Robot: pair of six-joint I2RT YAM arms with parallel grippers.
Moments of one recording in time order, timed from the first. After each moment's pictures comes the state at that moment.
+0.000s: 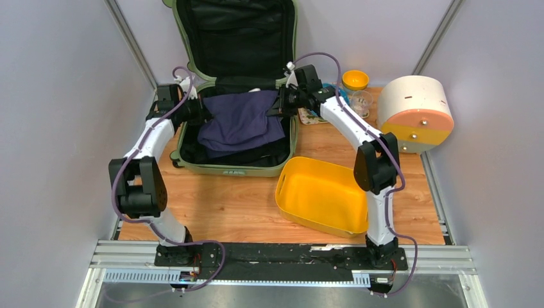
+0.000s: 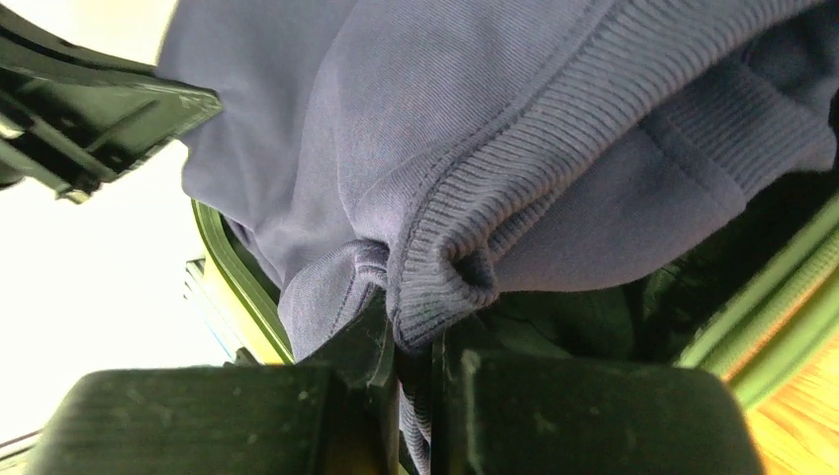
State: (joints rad) left arm 0.07 1.69 1.27 -0.28 0.54 -0.14; right arm 0.46 2.12 1.96 -0.51 -0.49 0.57
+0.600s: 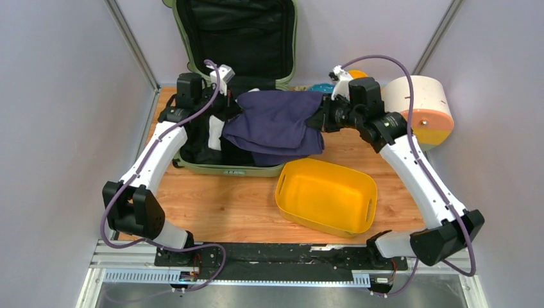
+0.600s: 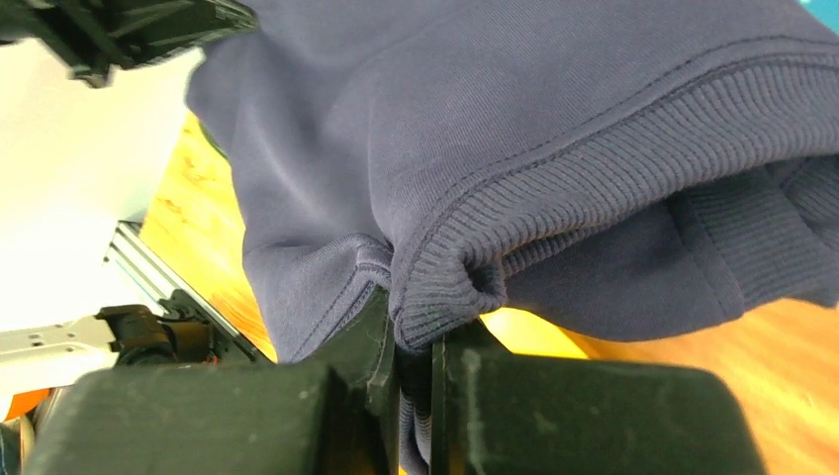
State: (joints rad) left arm -0.19 1.49 1.38 -0.36 0.59 0.03; right arm 0.44 1.37 1.53 -0.65 -0.33 0.35
